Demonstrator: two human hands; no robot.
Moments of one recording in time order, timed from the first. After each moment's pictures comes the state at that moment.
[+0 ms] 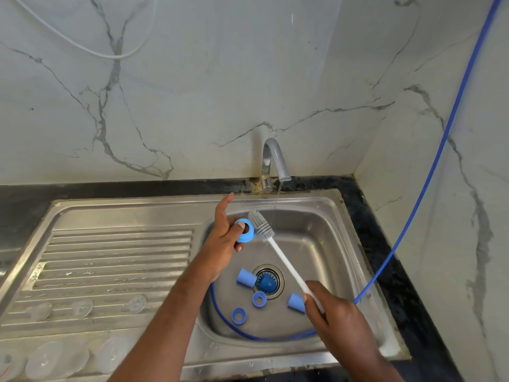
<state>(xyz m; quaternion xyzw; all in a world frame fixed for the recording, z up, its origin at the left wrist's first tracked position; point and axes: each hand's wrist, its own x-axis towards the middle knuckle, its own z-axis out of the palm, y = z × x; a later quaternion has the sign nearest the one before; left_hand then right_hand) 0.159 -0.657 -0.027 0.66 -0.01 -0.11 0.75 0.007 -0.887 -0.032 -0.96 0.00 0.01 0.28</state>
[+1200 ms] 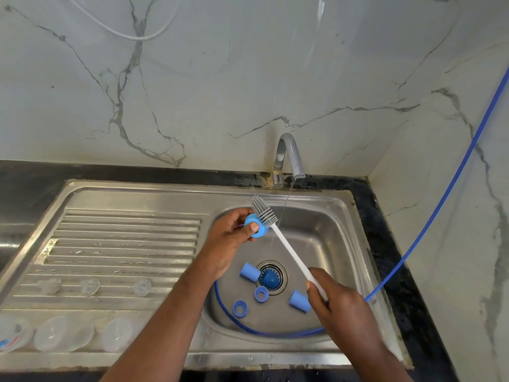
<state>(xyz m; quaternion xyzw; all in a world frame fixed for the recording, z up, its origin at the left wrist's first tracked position) 0.153 -0.651 -0.039 0.63 0.00 -0.10 0.77 0.027 -0.884 -0.013 -0.97 -0.04 0.00 0.23</state>
